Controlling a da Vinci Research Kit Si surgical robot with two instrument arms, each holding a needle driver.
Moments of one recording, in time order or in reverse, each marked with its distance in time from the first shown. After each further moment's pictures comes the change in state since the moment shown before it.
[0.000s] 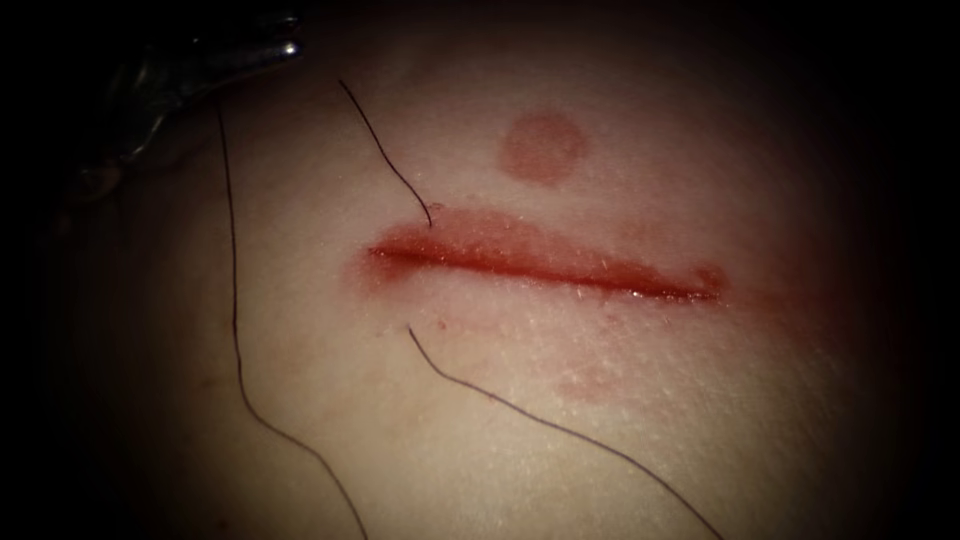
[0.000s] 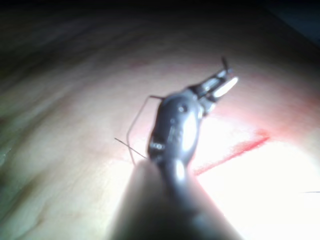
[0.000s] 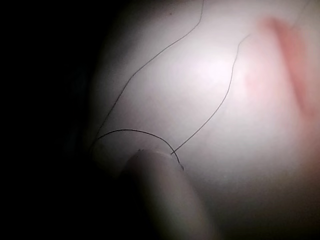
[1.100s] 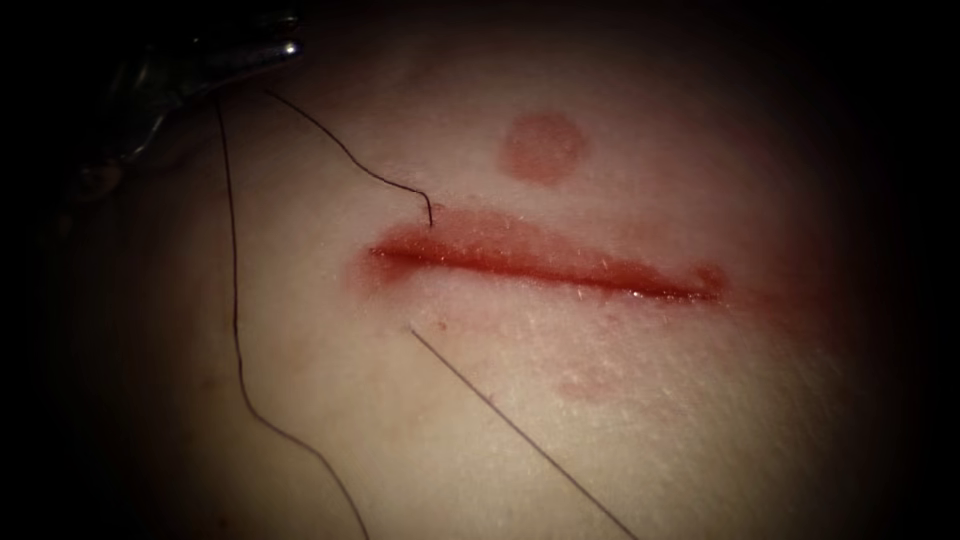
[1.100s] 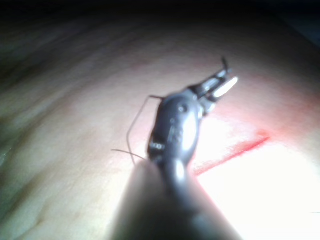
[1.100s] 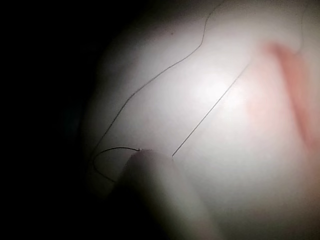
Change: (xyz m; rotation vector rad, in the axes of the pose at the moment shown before) right arm 0.003 -0.002 0.003 0.119 -0.001 -0.057; left arm 0.000 0.000 0.000 -0.001 0.000 0.000
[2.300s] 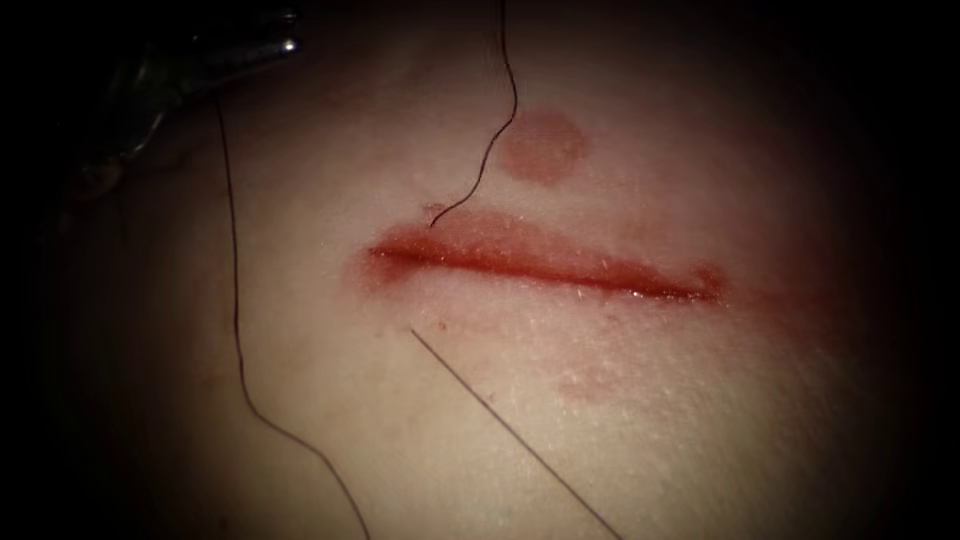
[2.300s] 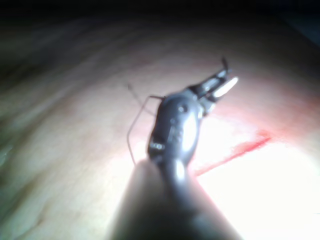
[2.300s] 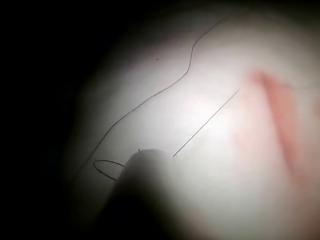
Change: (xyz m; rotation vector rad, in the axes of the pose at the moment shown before) right arm 0.007 0.002 0.004 -0.020 0.053 -0.001; left arm 0.000 0.000 0.000 -0.001 0.001 0.000
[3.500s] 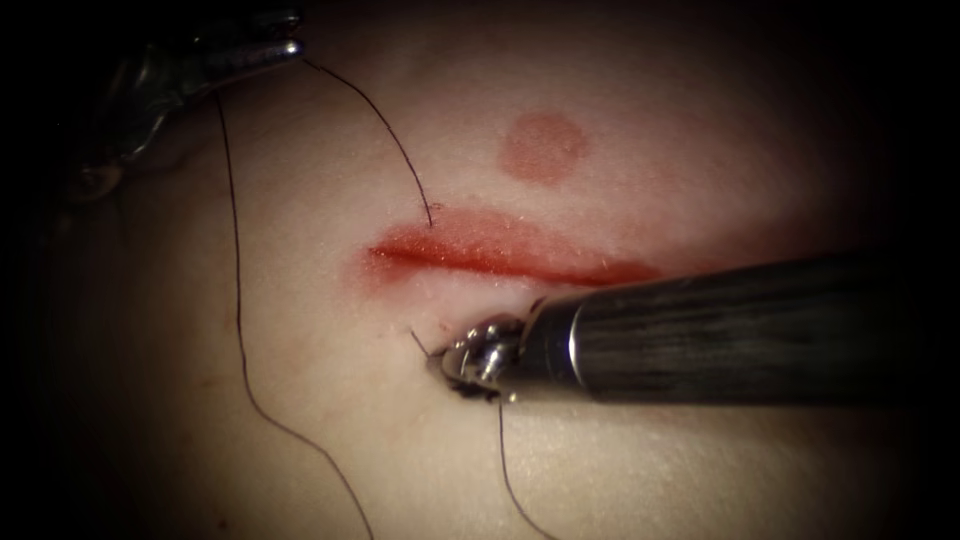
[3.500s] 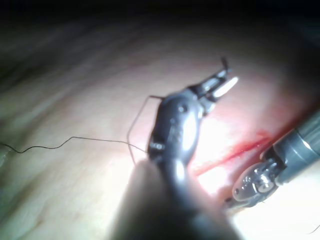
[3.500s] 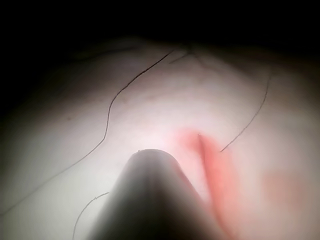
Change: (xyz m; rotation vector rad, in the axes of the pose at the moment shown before) right arm 0.018 0.008 0.024 0.066 0.015 0.059; left arm 0.000 0.000 0.000 0.007 0.002 0.005
